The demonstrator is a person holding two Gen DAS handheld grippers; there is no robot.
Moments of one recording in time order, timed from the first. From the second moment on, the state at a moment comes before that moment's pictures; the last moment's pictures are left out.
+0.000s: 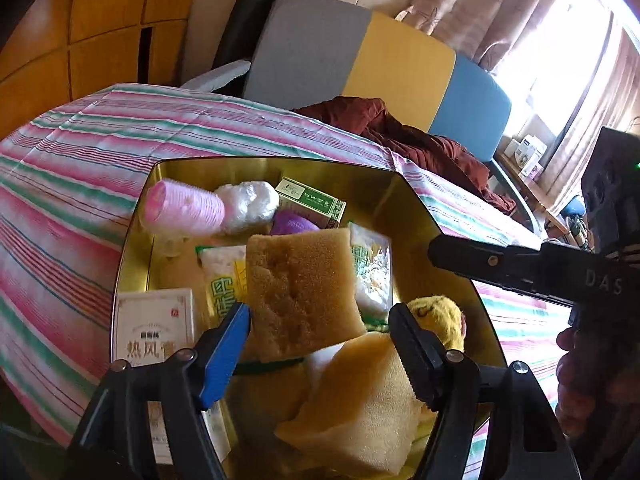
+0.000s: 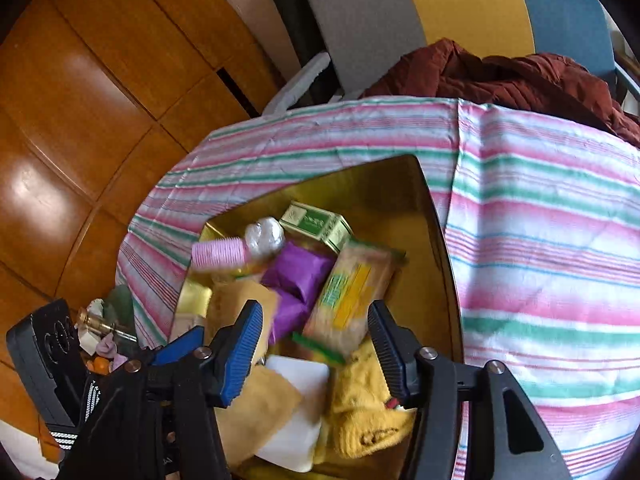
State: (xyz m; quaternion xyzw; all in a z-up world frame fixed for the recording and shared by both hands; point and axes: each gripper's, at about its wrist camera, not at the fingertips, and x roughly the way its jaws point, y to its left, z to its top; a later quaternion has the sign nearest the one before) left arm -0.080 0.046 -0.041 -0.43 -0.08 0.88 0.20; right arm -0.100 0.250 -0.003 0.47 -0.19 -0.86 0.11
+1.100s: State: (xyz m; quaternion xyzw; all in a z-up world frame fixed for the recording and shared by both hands) left arm -0.019 0.043 0.016 -0.33 0.01 0.93 0.15; right arm -0.034 0.245 0.014 0.43 -0.09 -0.90 0.04
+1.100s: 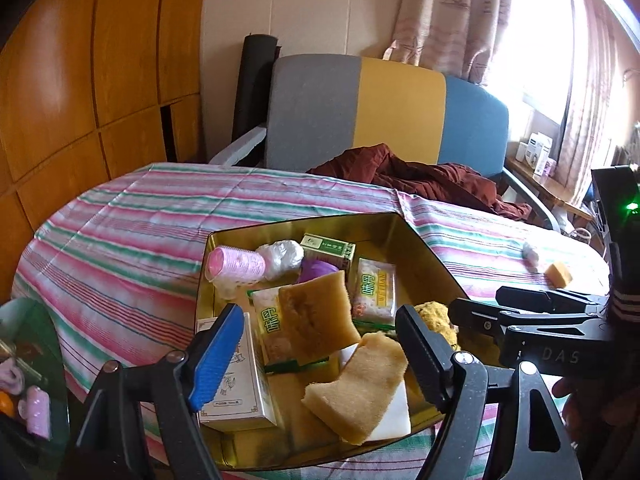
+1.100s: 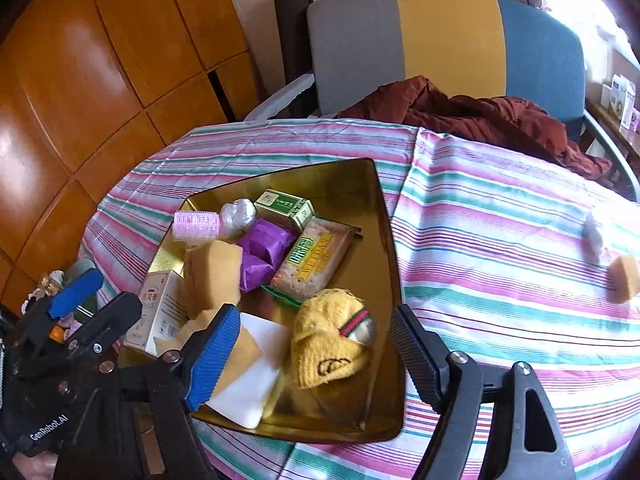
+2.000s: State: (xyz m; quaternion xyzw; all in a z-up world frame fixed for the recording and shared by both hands) left arm -0.003 0.122 0.031 -0.31 0.09 0.92 0.22; right arm 0.006 0.401 0.013 0.44 -0.13 -0.88 -0.11
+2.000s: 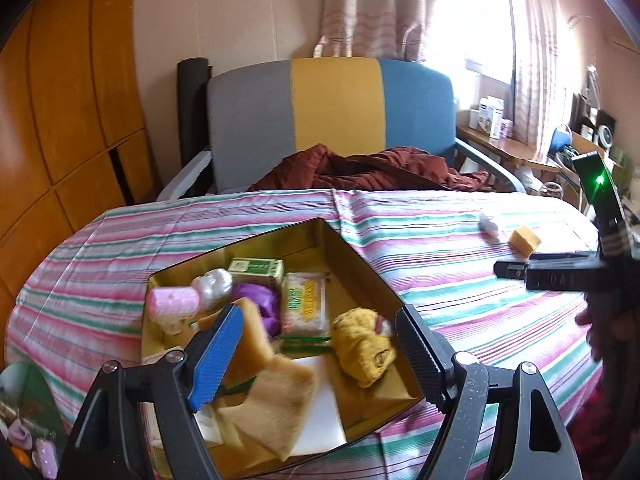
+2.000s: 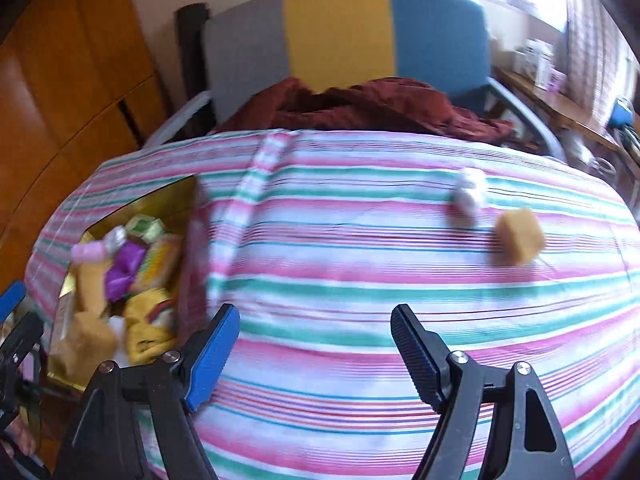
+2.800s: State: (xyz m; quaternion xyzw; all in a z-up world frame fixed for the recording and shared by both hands) left arm -0.009 0.231 0.015 -0.33 0.16 0.88 0.31; right arm 0.020 0.571 -0.003 0.46 -0.20 -0.83 -0.25
